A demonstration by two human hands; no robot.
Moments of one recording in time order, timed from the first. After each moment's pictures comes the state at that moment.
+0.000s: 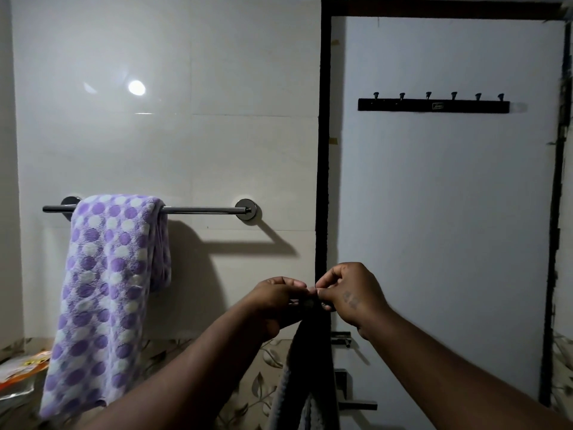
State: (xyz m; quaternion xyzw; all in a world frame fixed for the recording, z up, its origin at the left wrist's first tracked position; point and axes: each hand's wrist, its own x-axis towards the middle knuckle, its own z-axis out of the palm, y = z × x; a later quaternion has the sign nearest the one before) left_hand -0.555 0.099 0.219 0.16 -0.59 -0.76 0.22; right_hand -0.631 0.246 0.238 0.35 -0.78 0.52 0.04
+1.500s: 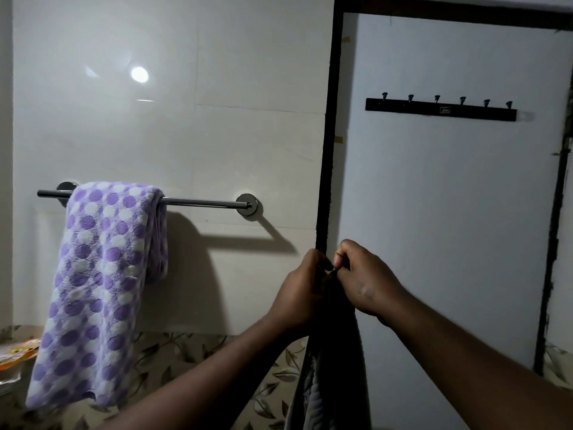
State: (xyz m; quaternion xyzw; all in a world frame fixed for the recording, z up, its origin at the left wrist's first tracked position) left_hand -0.568 0.137 0.216 0.01 -0.82 -0.40 0.40; right_hand -0.630 0.264 0.271 0.42 -0.82 0.36 0.13
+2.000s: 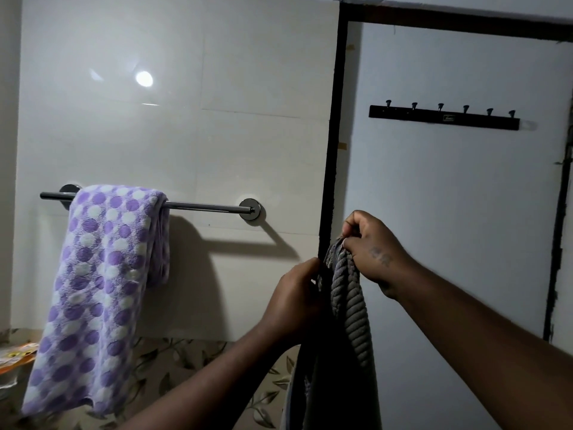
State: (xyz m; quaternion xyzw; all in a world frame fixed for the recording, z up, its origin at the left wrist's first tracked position) left_hand -0.561 0.121 0.215 -0.03 -0.82 -0.33 0.46; right_hand -0.635 0.252 0.312 0.43 -0.72 0.53 0.10
